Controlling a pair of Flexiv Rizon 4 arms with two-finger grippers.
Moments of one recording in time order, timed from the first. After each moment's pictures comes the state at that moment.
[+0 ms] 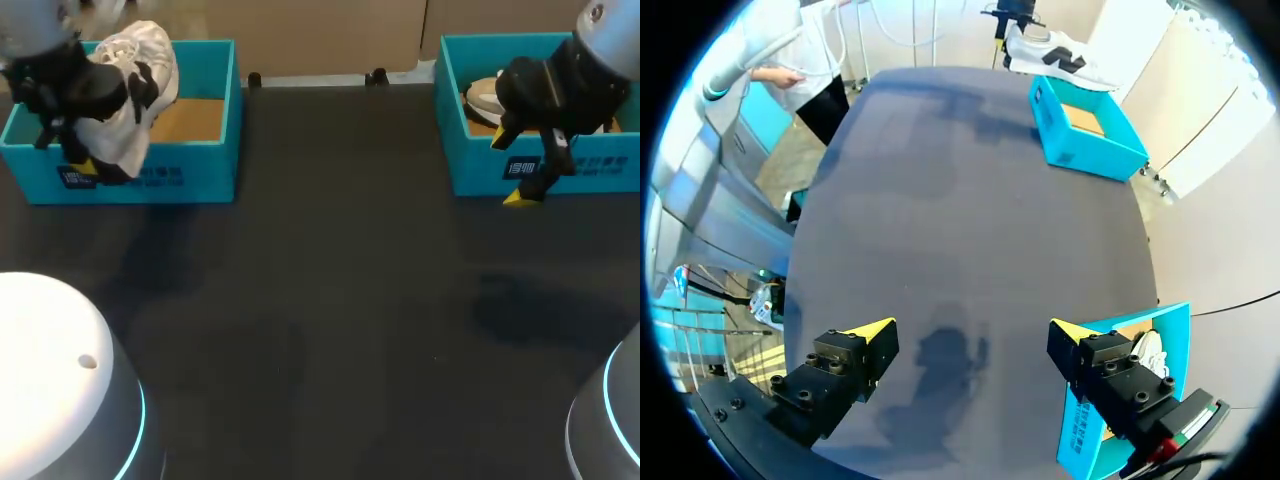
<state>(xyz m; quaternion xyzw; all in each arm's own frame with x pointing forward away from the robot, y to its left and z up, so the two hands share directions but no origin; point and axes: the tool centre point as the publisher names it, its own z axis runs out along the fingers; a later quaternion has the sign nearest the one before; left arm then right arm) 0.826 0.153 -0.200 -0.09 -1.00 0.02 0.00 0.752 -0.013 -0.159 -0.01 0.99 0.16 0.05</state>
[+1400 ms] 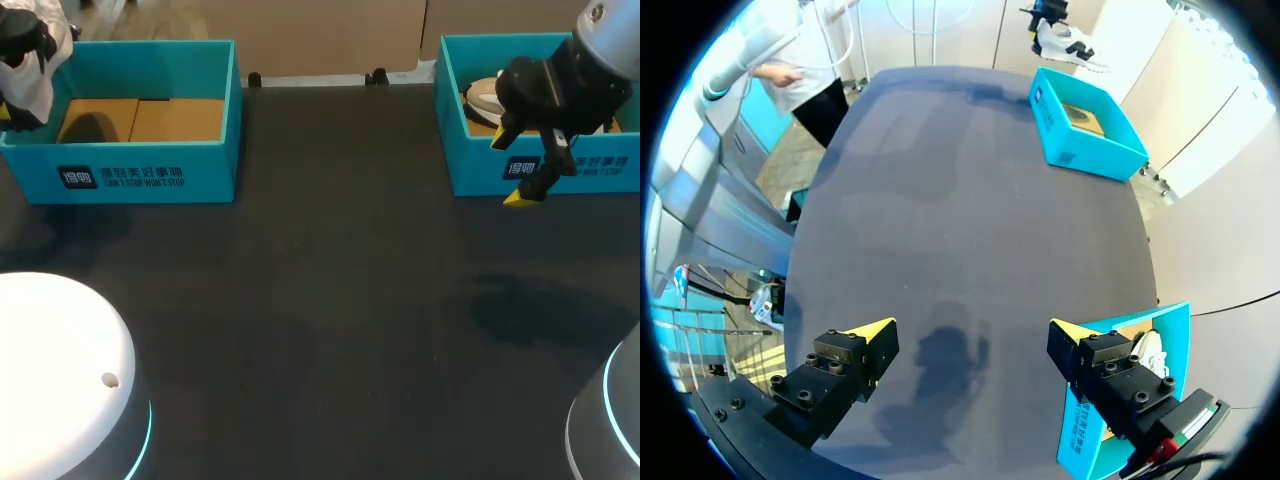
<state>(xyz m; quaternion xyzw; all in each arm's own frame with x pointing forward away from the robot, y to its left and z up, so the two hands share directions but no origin) 0.921 0.285 -0.182 0.02 -1.00 -0.03 0.02 0.752 -0.013 -0.159 -0.01 0.99 0.16 0.05</state>
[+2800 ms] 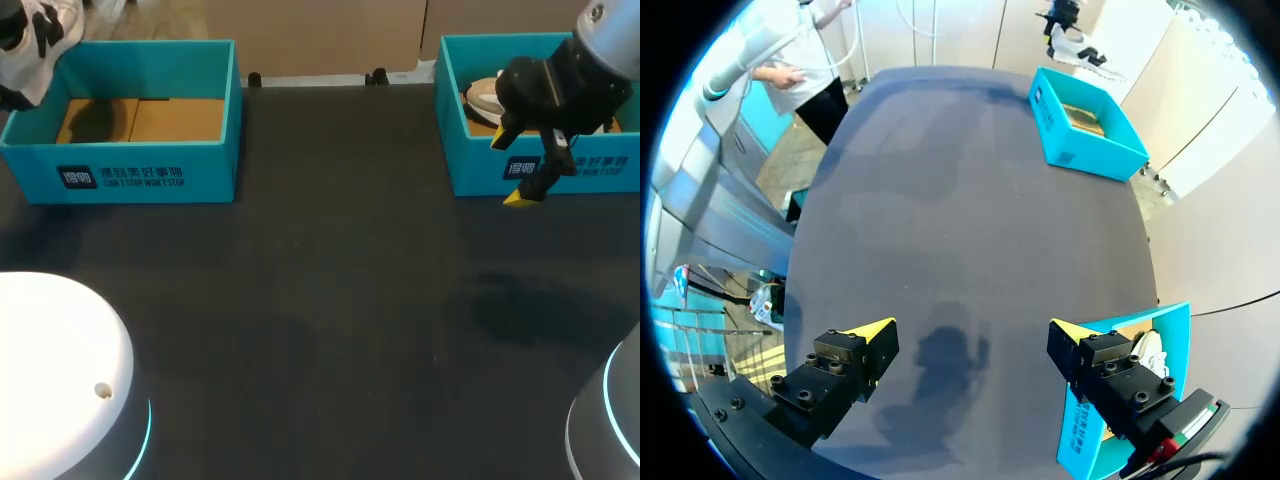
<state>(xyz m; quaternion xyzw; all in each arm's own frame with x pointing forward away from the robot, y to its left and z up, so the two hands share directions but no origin) 0.980 0.319 -0.187 -0.10 -0.99 -0.02 0.01 0.752 -0.013 -0.159 -0.01 0.99 0.16 0.05</state>
